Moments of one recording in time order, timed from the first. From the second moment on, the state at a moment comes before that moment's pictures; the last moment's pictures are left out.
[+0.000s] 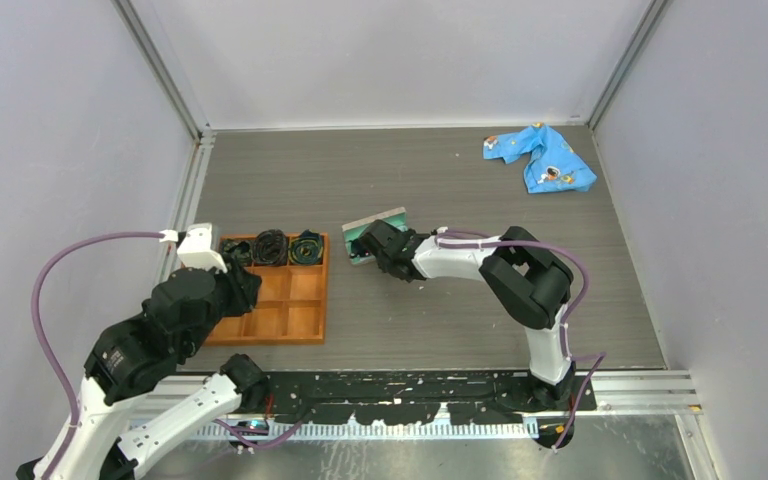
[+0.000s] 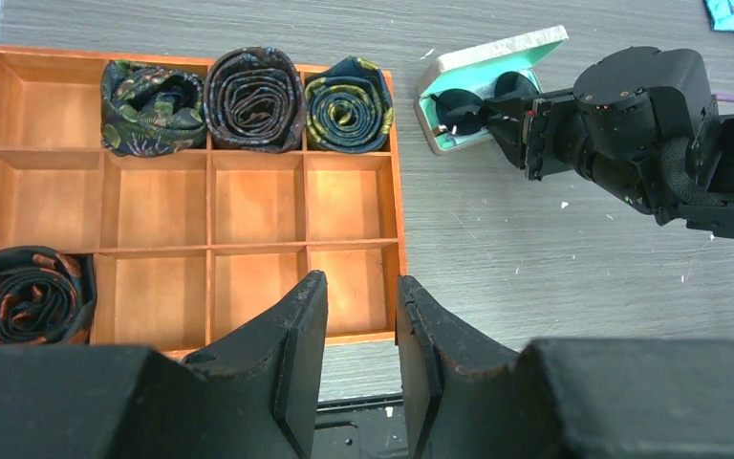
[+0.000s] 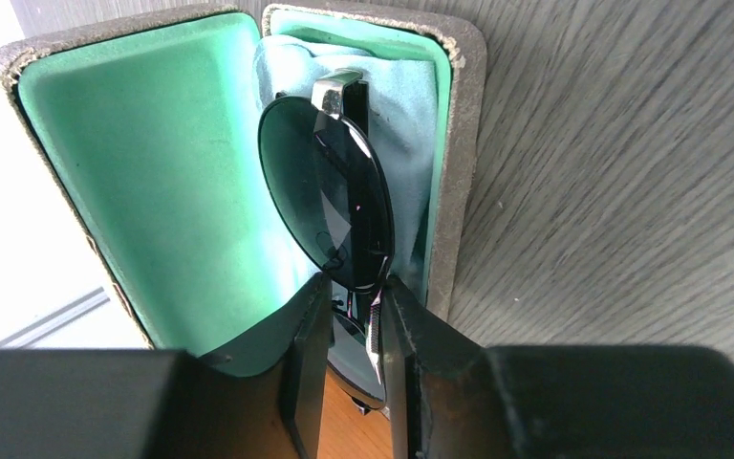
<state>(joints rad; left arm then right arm) -0.74 0.51 1.11 -1.14 -0.49 -0.55 0.91 1.97 1.21 -0.24 0.56 2.09</state>
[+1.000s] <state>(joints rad) -0.74 0.51 1.10 -1.14 -0.49 -0.55 0.93 1.95 1.22 -0.30 0.66 2.09</state>
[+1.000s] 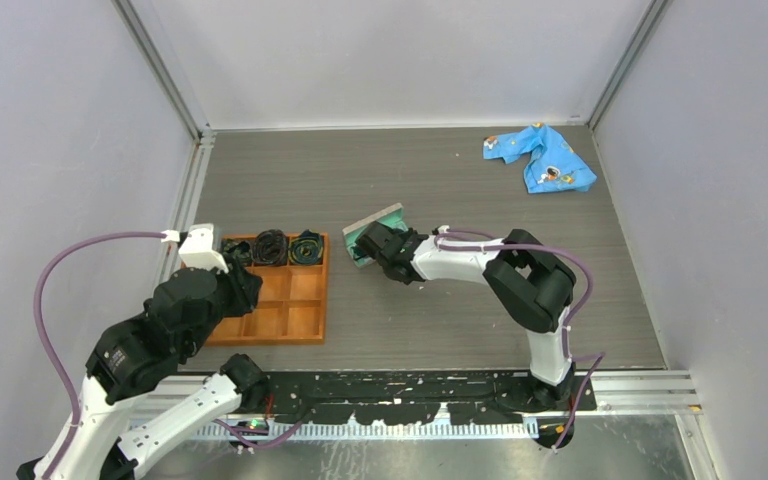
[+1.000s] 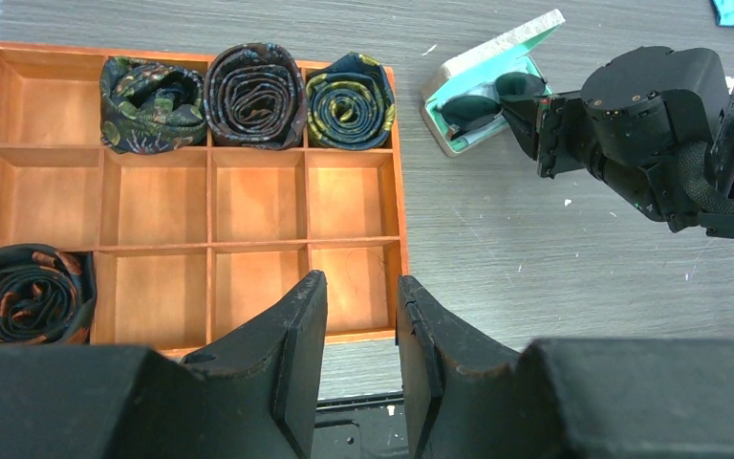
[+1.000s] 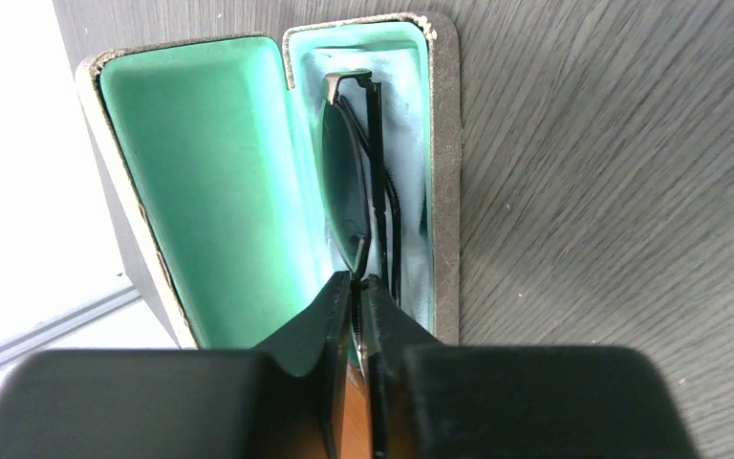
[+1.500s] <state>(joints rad) -0.74 0.51 1.10 -1.14 -0.49 -0.55 0.93 1.95 1.22 -0.30 0.67 2.09</state>
